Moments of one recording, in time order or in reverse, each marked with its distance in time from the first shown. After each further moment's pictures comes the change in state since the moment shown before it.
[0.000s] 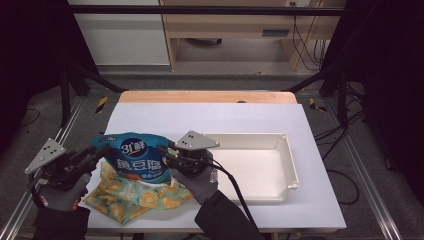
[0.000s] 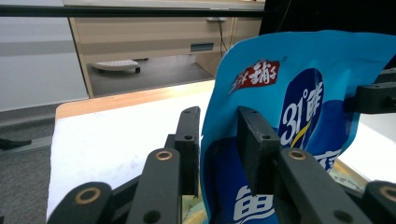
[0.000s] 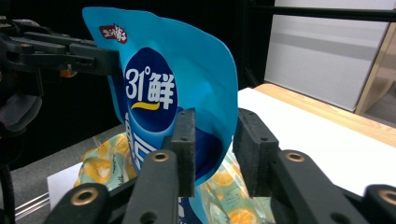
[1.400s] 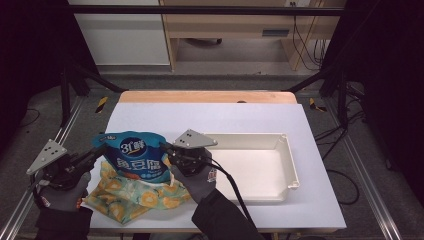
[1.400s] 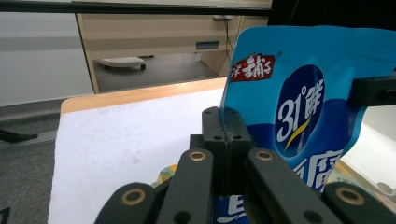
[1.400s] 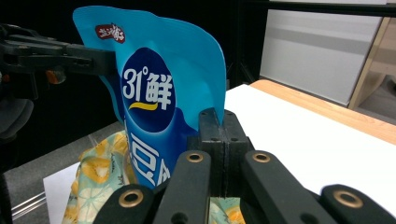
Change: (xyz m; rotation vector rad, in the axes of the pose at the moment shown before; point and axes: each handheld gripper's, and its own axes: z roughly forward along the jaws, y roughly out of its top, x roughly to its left) left arm -0.004 0.000 -0.001 0.006 0.031 -0.016; right arm 0.003 0.005 0.001 0.023 -0.027 0.006
